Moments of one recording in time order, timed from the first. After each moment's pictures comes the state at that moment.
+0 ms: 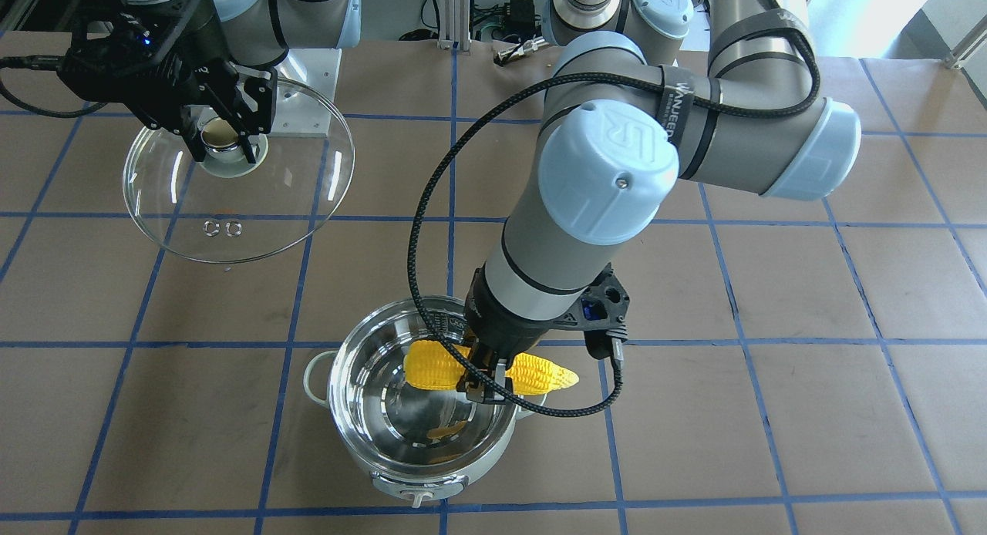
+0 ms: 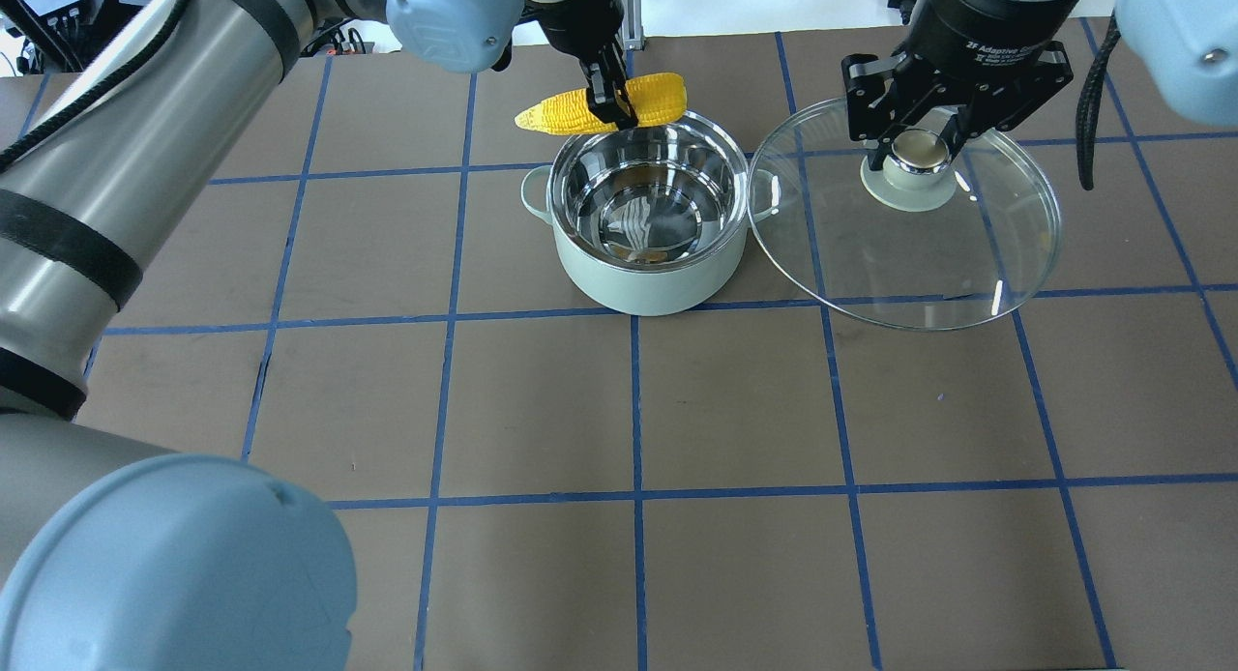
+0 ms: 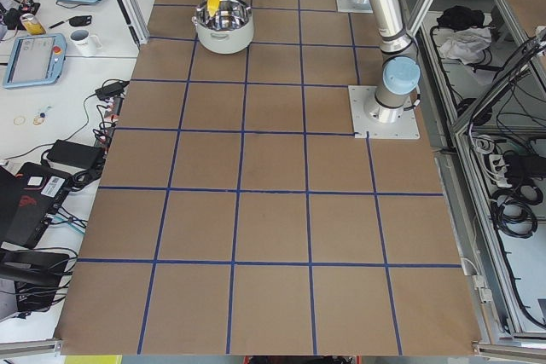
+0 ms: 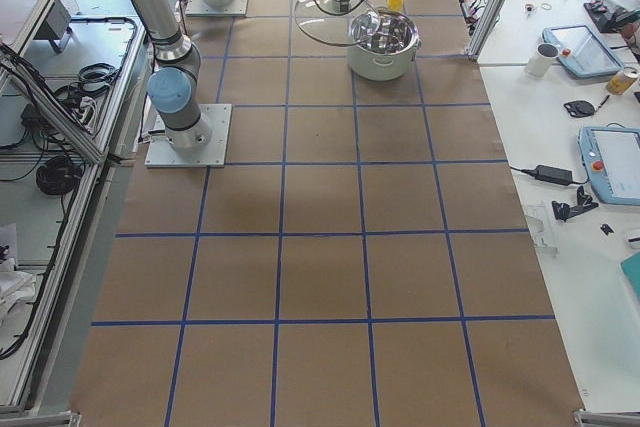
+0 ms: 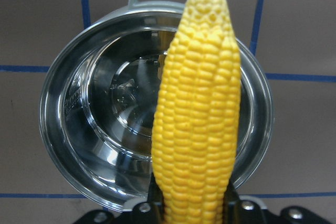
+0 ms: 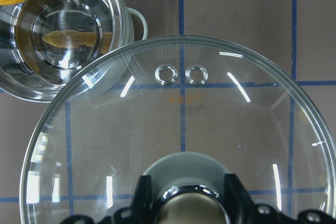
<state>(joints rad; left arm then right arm) -1.83 -2.12 -1.11 -1.36 1.35 -1.89 1.62 -1.59 1.48 -1.53 -1.60 0.06</state>
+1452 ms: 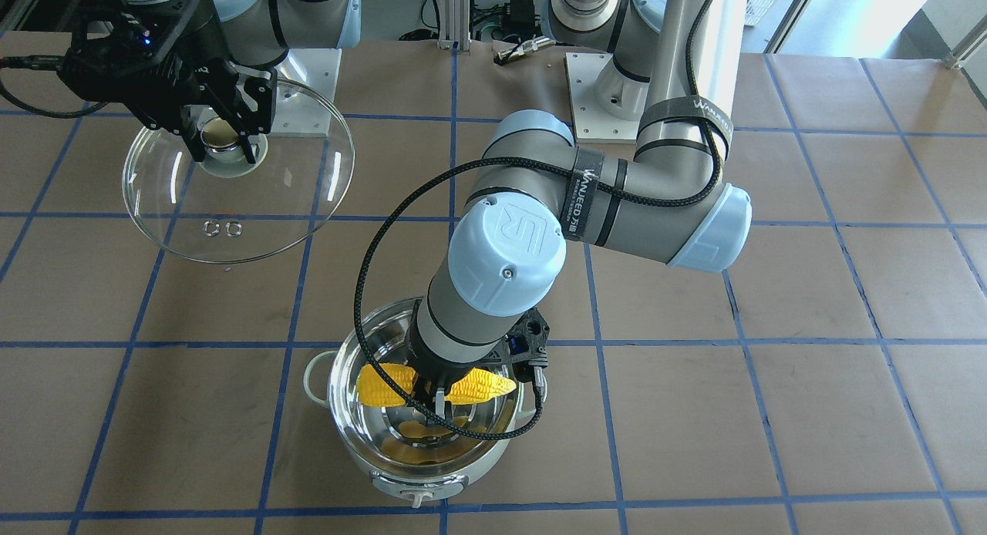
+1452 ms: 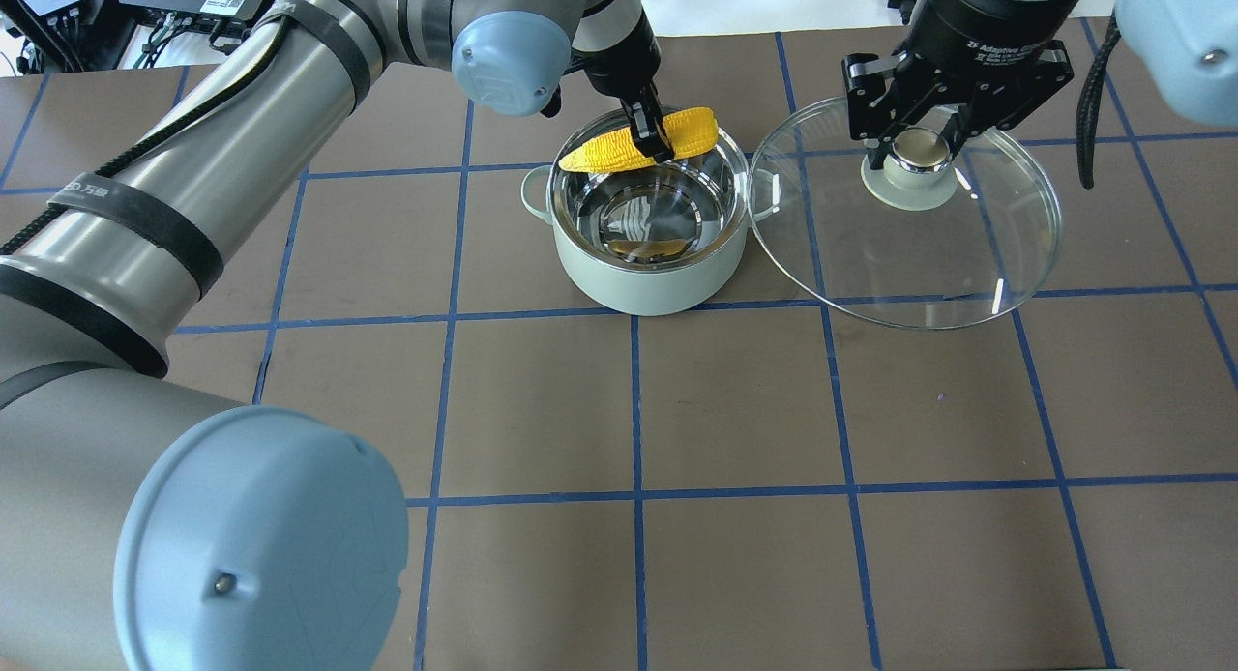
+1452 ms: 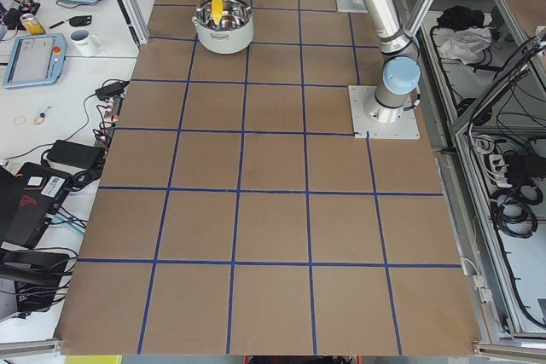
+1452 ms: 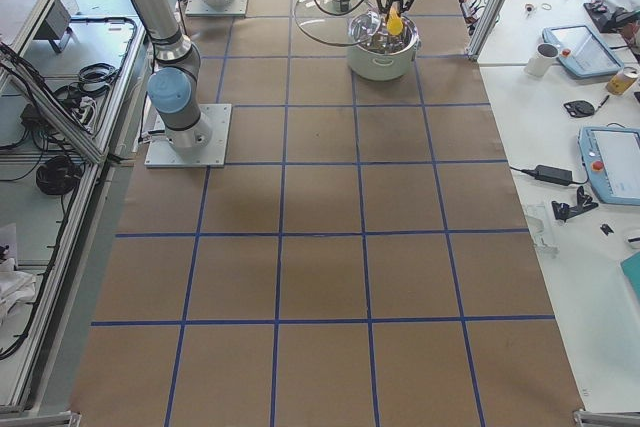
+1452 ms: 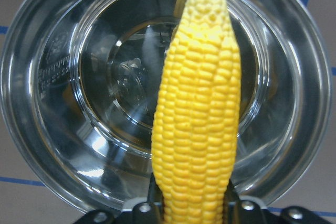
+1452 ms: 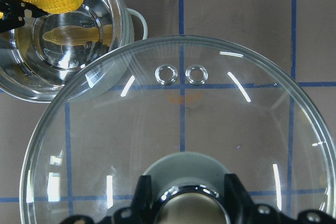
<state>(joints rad) -1.86 -2.21 -1.12 -1.28 1.29 -2.00 1.62 -1.59 1.48 -1.54 -1.60 0.06</state>
